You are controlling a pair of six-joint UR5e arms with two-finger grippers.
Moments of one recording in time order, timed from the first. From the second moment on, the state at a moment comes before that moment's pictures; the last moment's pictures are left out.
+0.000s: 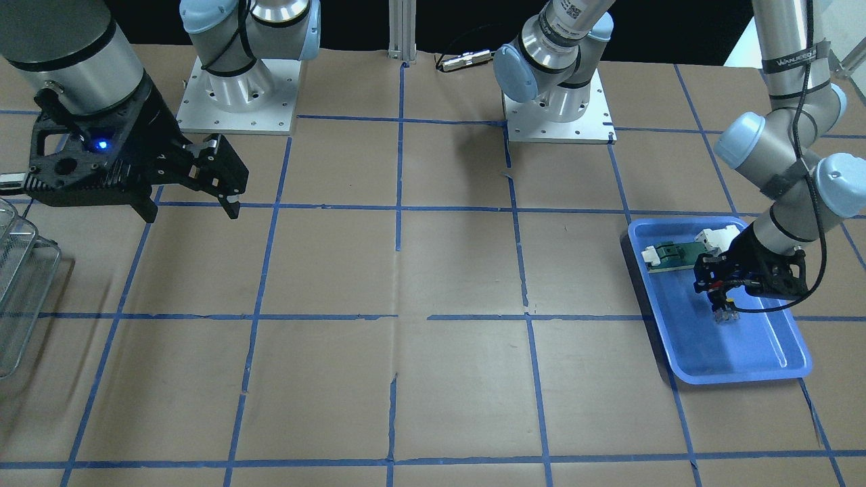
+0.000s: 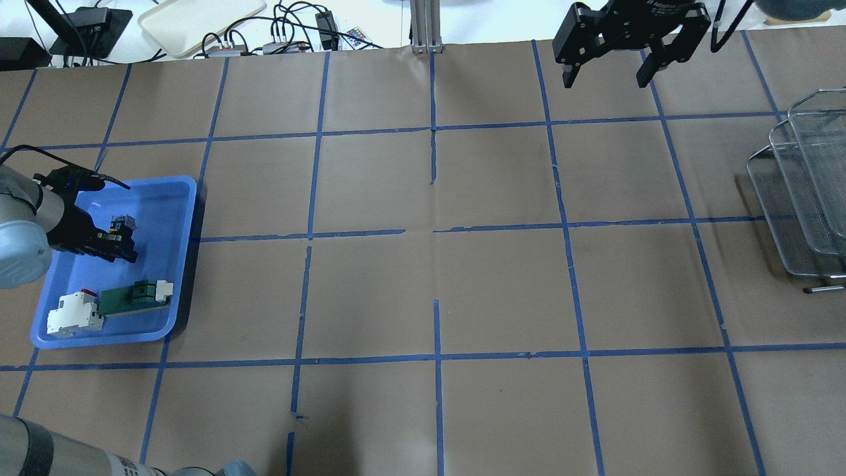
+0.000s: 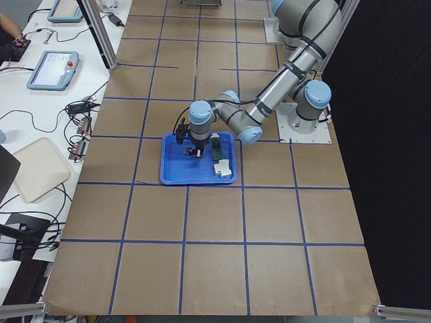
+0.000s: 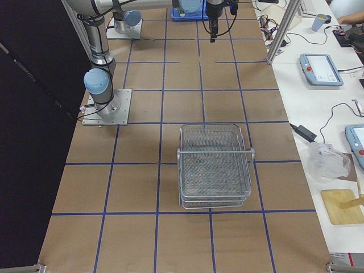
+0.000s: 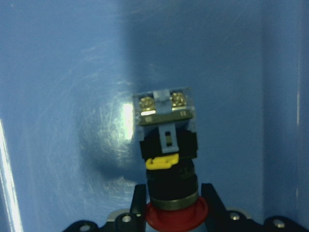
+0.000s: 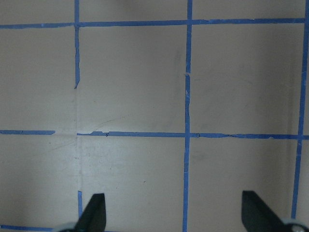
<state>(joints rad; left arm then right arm) -0.94 -1.89 -1.97 -0.83 1.52 0.78 1.57 -1.42 1.34 -1.56 -1.48 -0.02</state>
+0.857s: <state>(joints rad) -1.42 -1.80 -1.68 -1.13 1.38 1.00 1.37 -1.42 1.34 -1.53 -1.32 -0.66</state>
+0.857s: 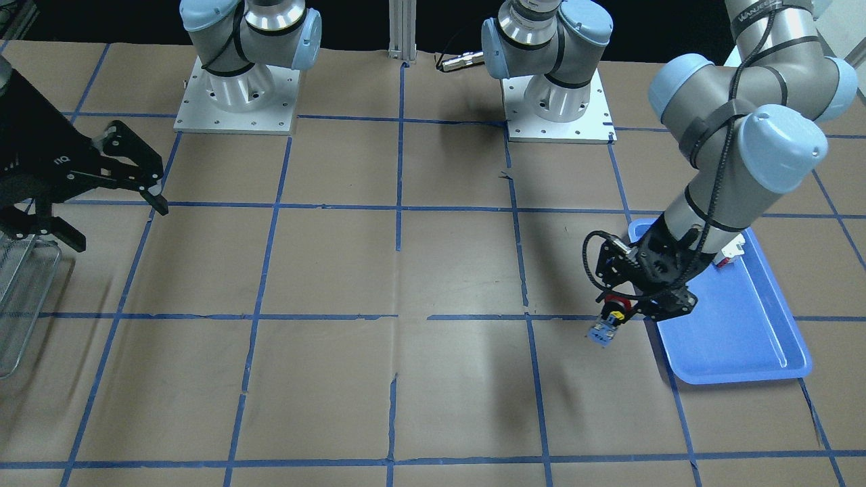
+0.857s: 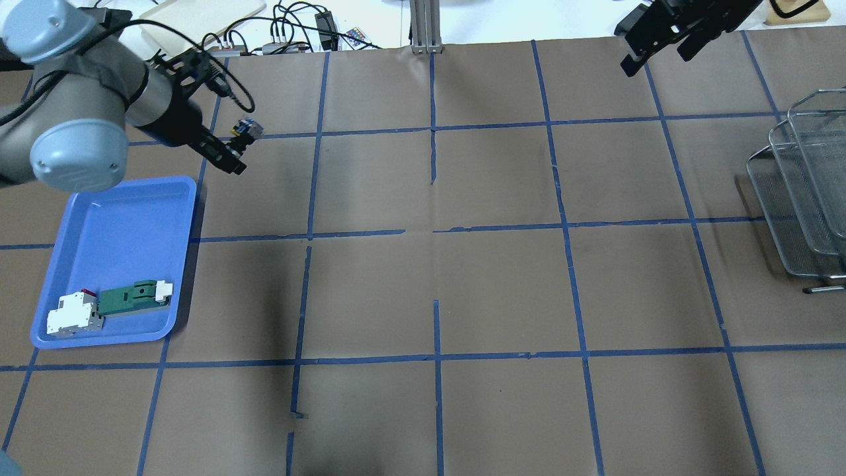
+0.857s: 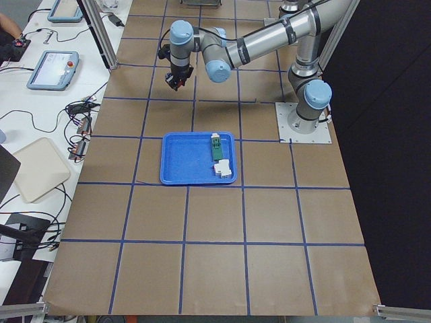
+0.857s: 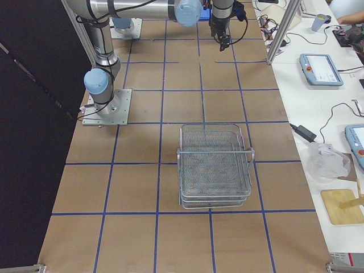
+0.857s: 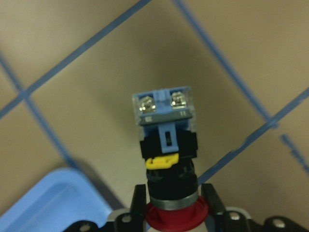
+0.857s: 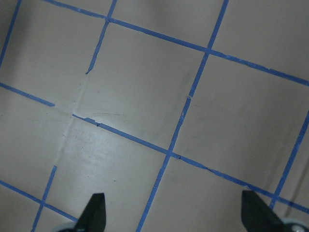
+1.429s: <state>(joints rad) -1.69 -1.85 -1.52 -1.24 1.25 1.10 1.36 -1.44 1.35 -1.47 -1.25 -1.16</state>
